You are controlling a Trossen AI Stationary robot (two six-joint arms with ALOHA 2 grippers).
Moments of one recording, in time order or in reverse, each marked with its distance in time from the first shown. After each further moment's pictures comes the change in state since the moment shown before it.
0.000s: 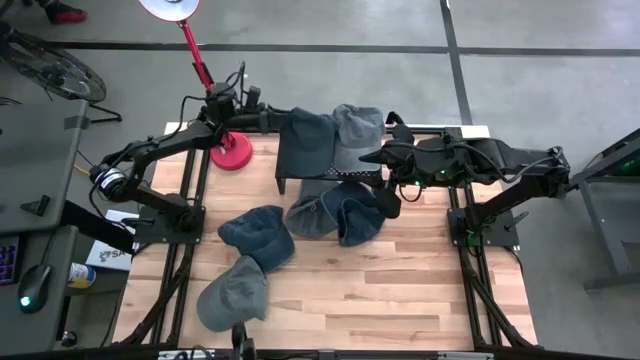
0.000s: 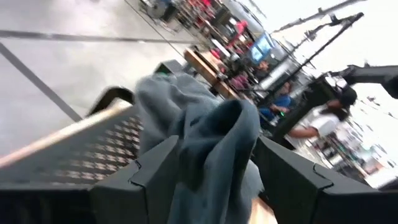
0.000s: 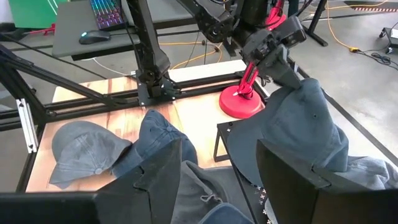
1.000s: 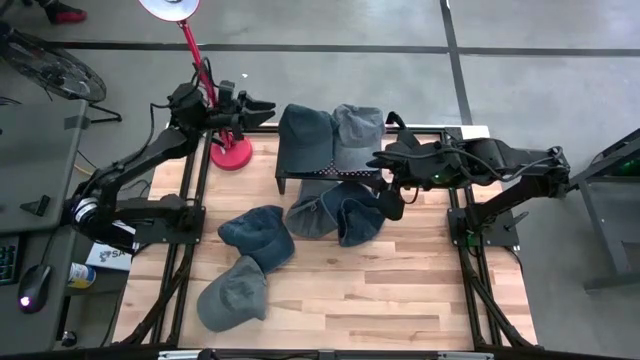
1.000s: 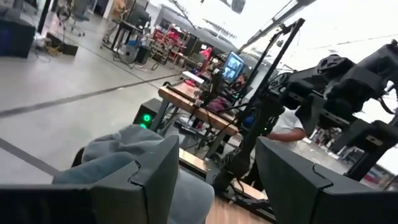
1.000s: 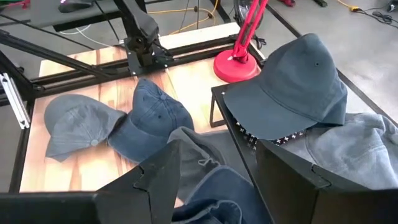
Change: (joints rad) left arm -0.011 -0.311 -0.001 -0.085 0.004 0.093; right arm 0.000 0.001 -0.001 -0.149 -0.004 0.104
